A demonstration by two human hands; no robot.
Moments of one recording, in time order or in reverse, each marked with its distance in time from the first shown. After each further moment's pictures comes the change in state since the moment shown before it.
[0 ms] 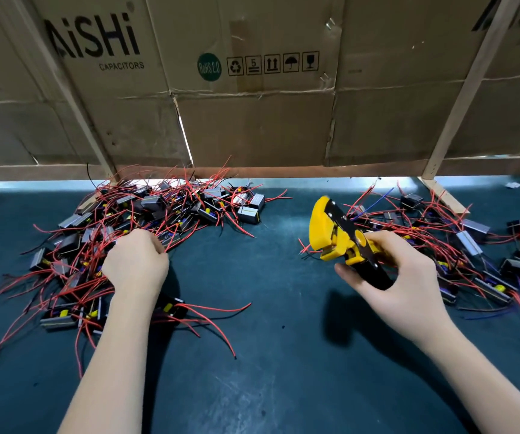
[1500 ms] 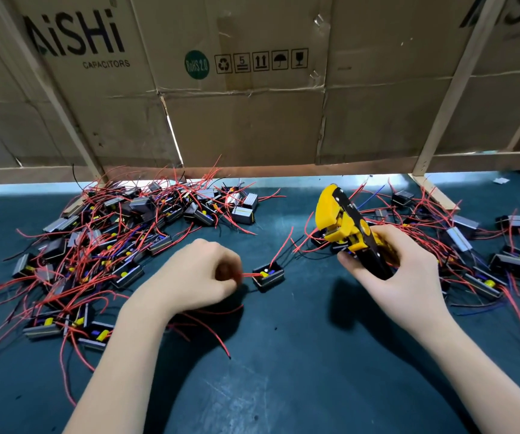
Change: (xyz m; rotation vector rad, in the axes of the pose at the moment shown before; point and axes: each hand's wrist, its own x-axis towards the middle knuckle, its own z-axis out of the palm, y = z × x) left_hand -0.039 0.048 -0.013 -0.069 -0.547 0.884; right_hand 0.003 0.010 -0.004 -0.001 0.069 0.089
